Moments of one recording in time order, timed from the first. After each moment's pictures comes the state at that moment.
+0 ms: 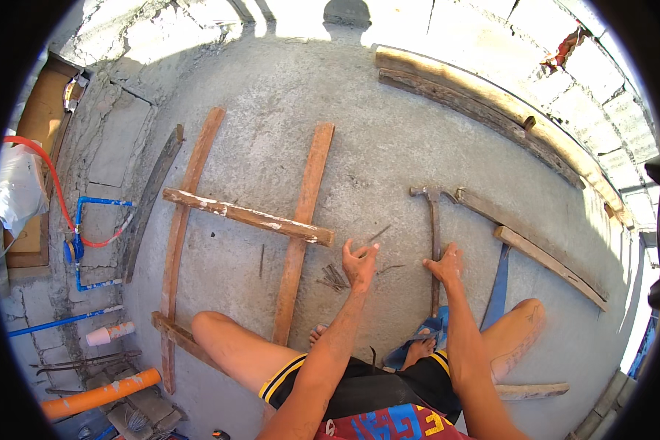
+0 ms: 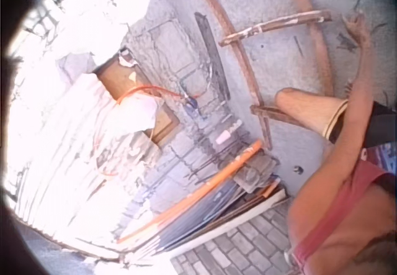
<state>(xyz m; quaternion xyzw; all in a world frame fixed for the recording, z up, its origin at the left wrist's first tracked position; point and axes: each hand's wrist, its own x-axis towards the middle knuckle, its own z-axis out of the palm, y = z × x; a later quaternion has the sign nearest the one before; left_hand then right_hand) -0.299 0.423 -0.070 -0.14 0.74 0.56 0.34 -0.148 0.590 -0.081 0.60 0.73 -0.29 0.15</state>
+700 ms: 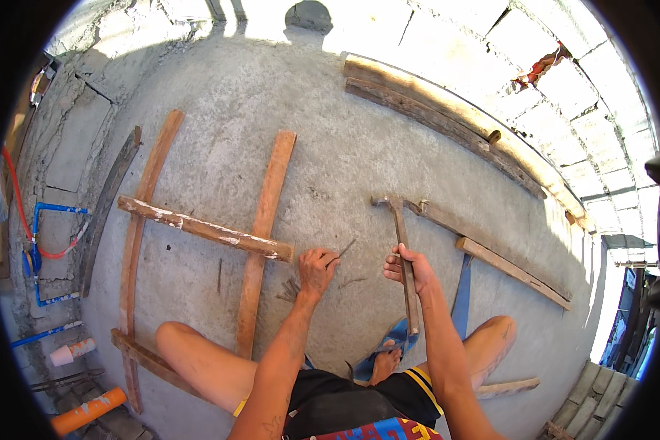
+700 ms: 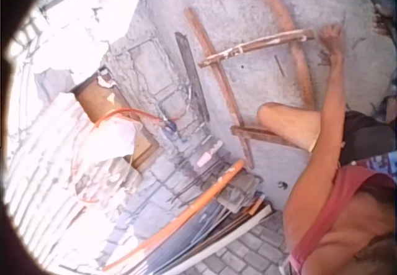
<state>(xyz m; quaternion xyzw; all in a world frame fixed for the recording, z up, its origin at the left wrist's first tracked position) -0.338 0.405 -0.134 0.41 0.83 0.37 0.07 -0.168 0.614 -0.041 0.47 0.22 -0.85 -0.05</state>
